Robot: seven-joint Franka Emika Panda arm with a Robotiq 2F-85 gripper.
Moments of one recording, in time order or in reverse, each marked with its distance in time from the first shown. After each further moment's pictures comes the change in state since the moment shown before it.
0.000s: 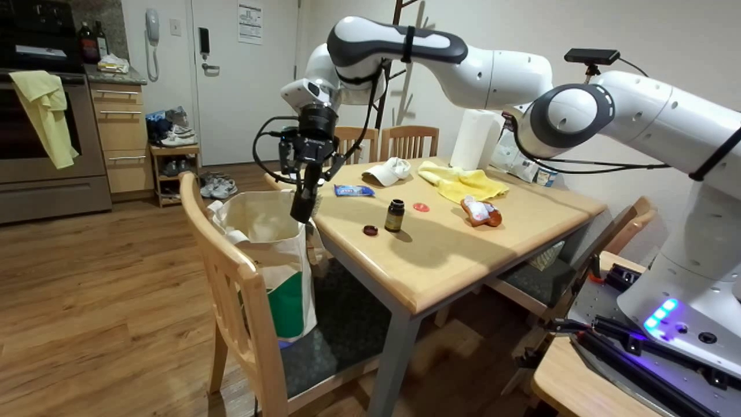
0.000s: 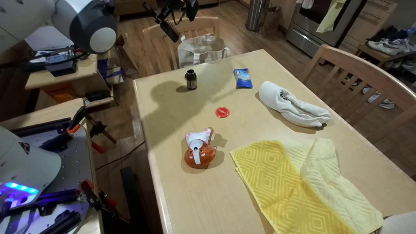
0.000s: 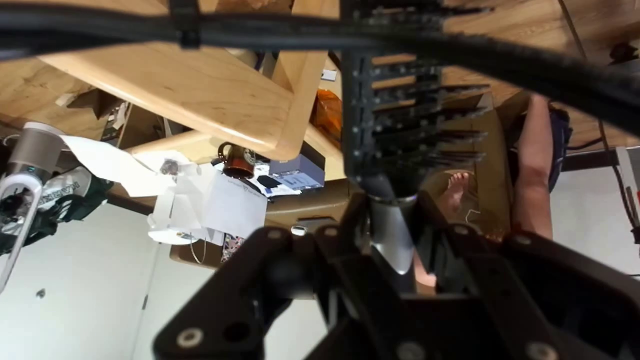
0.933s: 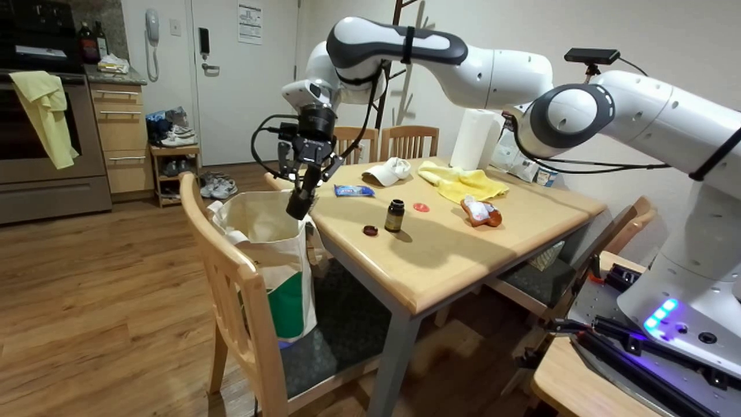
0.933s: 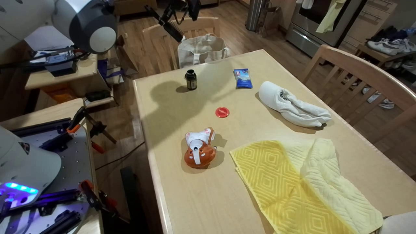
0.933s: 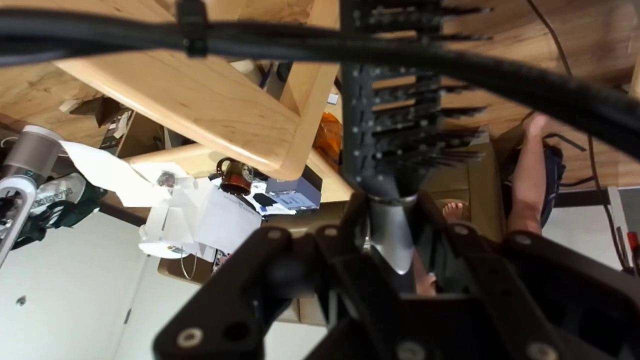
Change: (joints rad) arm 0.004 -0.003 -0.015 0.003 -0.040 0.036 -0.072
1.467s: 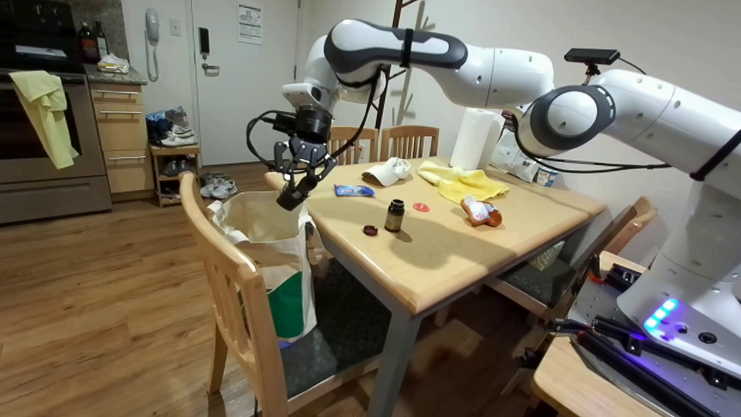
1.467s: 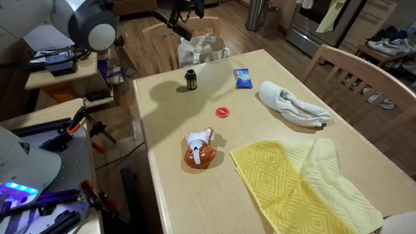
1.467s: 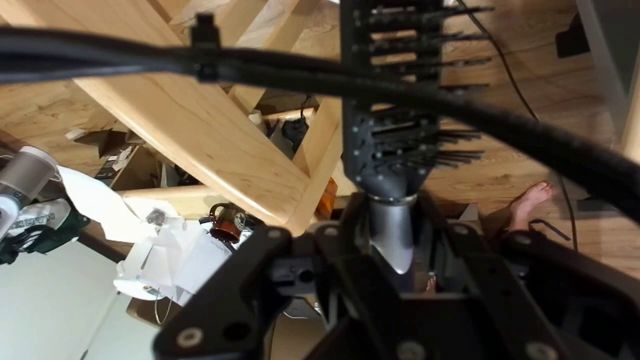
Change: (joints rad) arm 0.016 -0.006 -0.045 0.000 -0.070 0.099 -0.134
